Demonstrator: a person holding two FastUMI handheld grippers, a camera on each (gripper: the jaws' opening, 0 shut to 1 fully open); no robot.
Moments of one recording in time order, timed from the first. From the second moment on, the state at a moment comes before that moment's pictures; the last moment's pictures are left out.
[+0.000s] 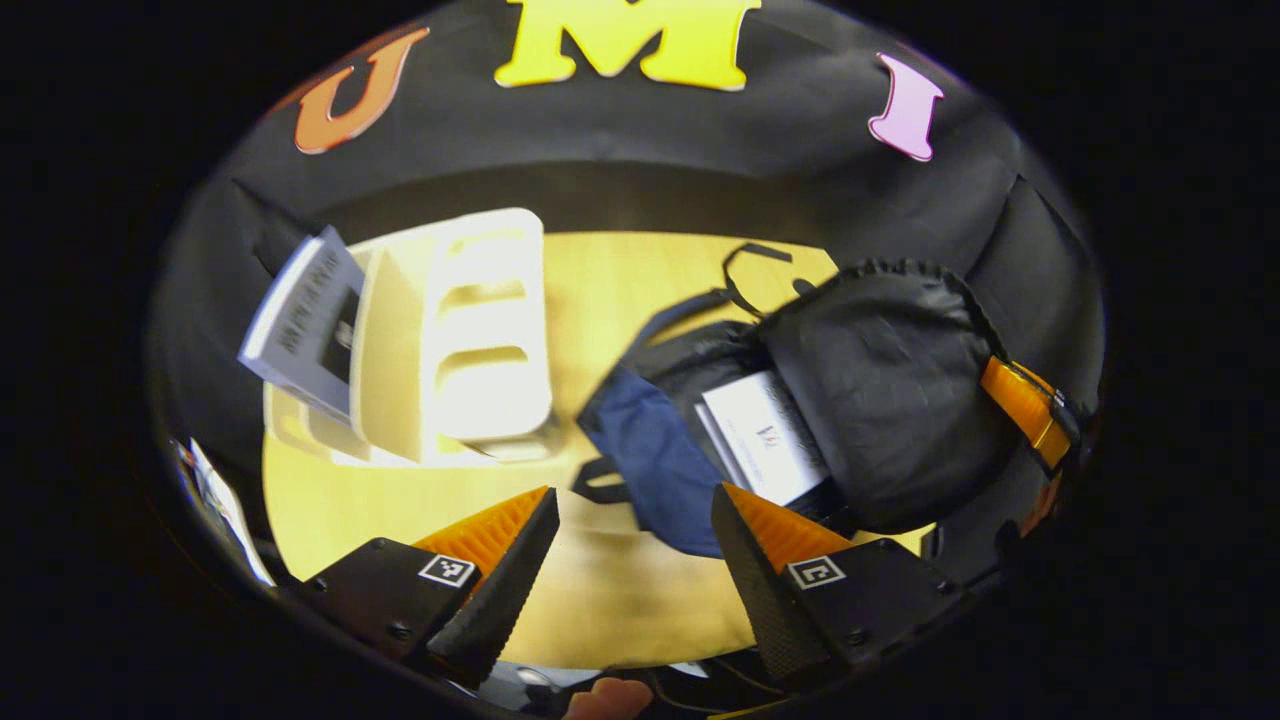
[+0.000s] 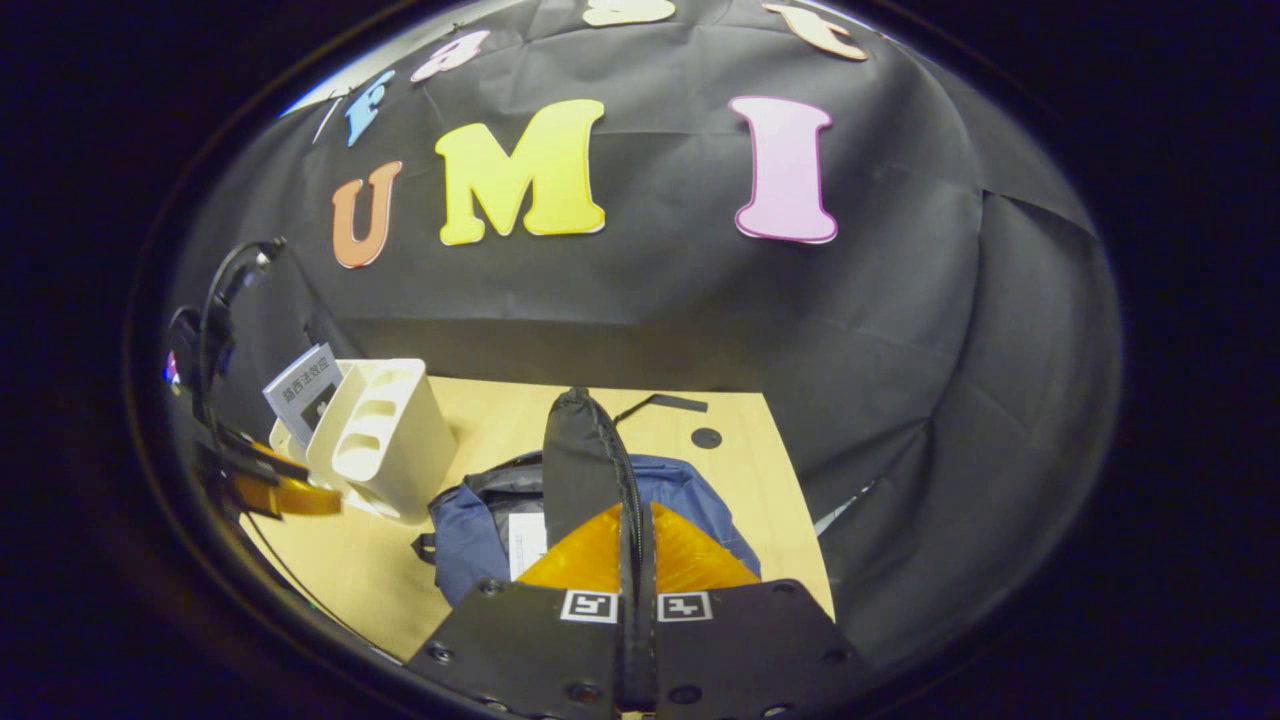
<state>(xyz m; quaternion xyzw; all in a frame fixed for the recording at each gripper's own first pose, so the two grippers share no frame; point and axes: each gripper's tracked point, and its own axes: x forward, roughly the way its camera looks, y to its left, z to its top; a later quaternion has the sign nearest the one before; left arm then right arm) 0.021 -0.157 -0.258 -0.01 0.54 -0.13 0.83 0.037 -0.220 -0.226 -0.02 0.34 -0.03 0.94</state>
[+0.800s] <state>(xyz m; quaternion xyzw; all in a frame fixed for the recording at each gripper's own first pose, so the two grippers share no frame) 0.156 0.043 -0.227 -0.03 0.54 -0.04 0.84 0.037 -0.212 -0.229 -0.03 0.34 -0.05 0.94</state>
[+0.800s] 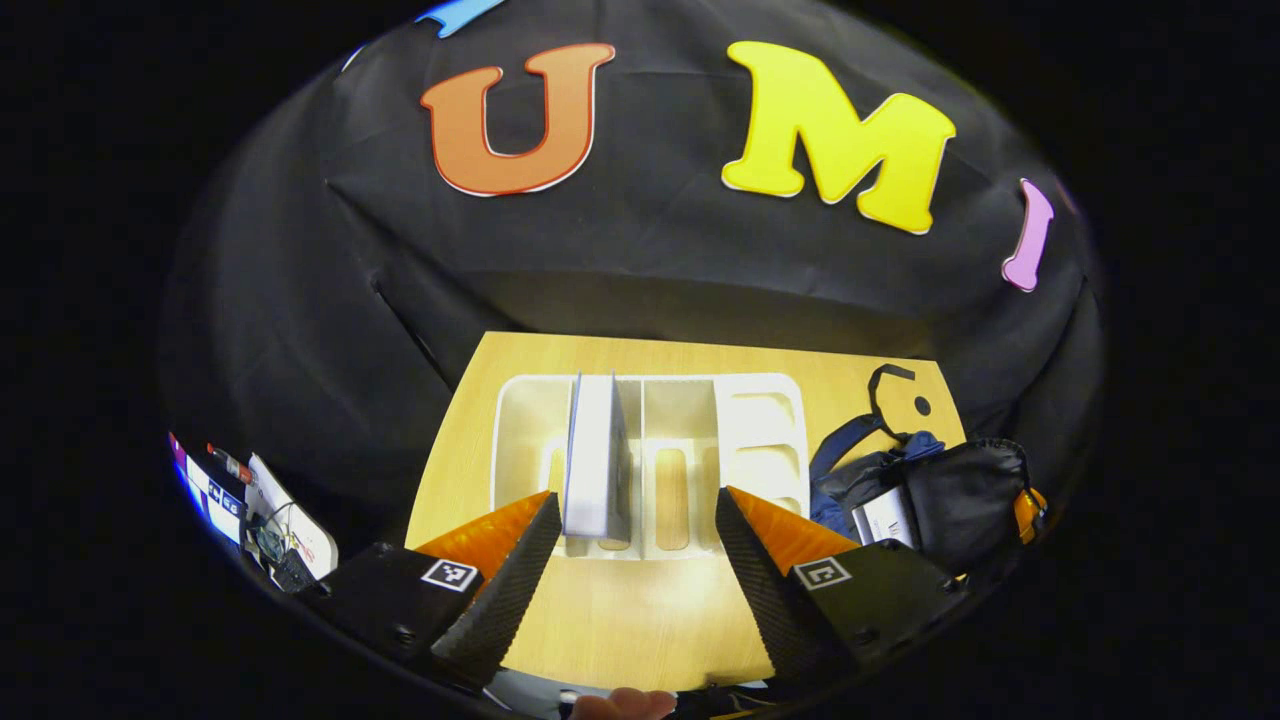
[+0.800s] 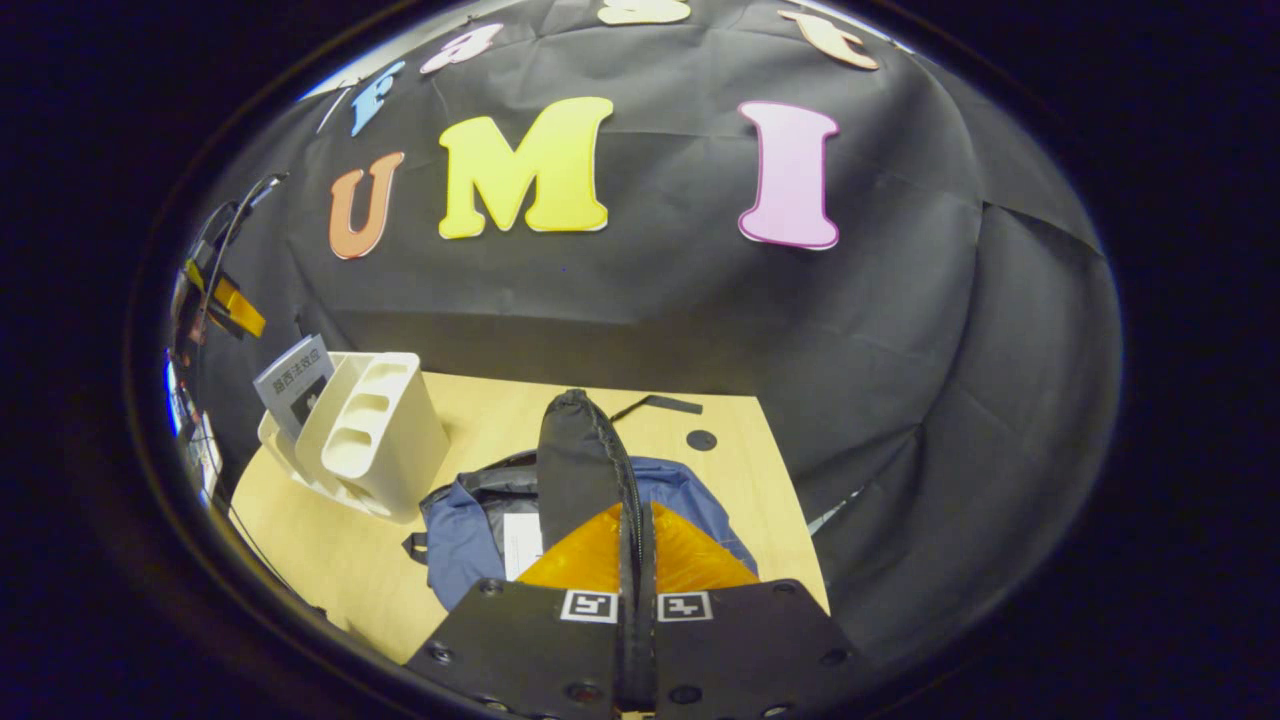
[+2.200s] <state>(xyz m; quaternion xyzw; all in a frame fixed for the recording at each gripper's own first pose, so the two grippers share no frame) 0.173 0.065 -0.367 -0.04 0.73 -0.05 0.68 0.035 -0.221 -0.234 -0.03 0.35 -0.10 0.93</state>
